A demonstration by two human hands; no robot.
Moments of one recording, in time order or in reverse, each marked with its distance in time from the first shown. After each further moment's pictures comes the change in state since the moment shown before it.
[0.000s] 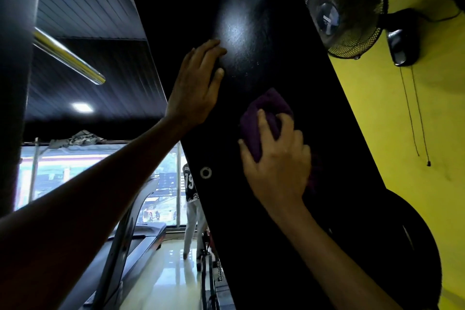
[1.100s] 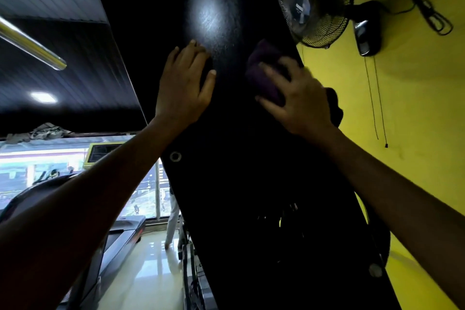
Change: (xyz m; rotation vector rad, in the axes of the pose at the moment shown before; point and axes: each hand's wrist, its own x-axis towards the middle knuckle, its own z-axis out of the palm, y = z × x) left_hand -0.019 0.036 0.020 0.166 -0.056 -0.032; right_hand 0.080 0.106 -0.009 0.031 -0.039 -0.321
